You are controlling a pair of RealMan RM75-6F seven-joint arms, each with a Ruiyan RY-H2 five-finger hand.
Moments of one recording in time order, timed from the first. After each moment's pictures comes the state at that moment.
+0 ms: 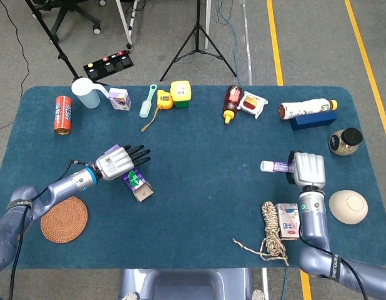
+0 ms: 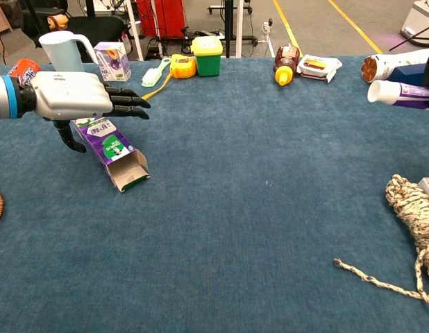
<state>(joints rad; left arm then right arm) -0.92 -1.66 0.21 -0.49 1.94 1.04 -0.34 0.64 -1.36 0.24 -1.67 -0.63 1.28 -0.73</state>
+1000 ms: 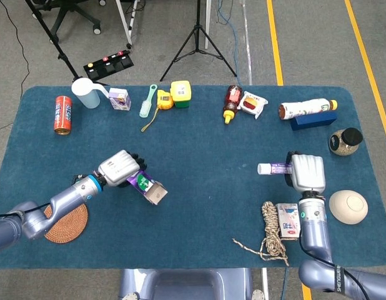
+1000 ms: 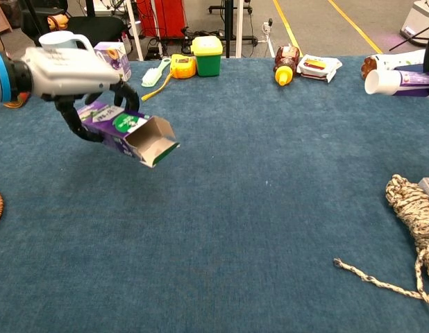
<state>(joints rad) -0.94 -1.33 0.05 -1.30 1.58 0.83 0.01 0.62 -1.33 0.21 -1.81 -0.75 1.40 -0.80</state>
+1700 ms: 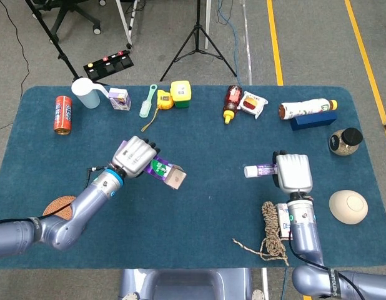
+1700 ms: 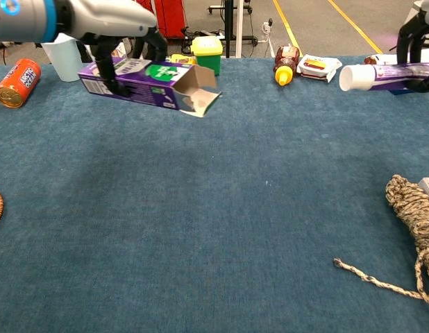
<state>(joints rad) -1.13 -1.23 -0.11 -1.77 0.71 0.85 0.82 0.66 -1.35 0.22 -1.91 -0.77 1.44 -0.92</state>
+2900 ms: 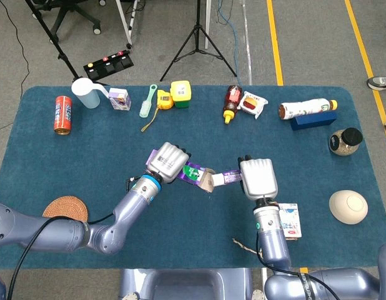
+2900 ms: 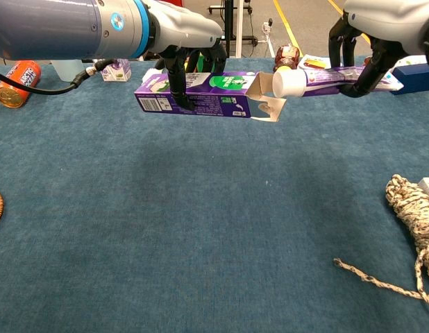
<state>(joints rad) -1.34 -1.44 -0.15 -1.74 0.38 0.99 0.92 0.80 -1.51 0.27 -2.04 -0.69 1.58 -1.15</state>
